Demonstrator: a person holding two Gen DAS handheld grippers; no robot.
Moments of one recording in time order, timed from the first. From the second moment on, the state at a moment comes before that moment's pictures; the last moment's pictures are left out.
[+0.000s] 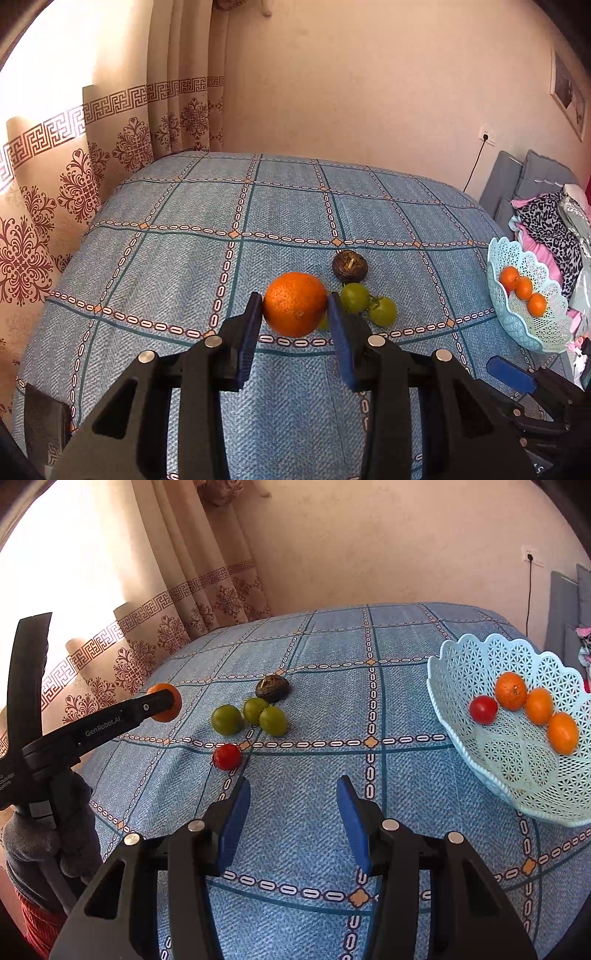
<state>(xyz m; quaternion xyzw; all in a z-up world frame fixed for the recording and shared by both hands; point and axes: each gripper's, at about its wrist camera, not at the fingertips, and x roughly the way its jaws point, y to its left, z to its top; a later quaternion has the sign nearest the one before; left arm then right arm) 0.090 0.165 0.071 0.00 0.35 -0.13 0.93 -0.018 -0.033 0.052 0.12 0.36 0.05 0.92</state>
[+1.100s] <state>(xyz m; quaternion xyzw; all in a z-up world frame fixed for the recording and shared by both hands) 0.100 0.203 0.050 -0.02 0.36 -0.09 0.93 0.071 0.042 0.021 0.06 0.42 0.10 0.90</state>
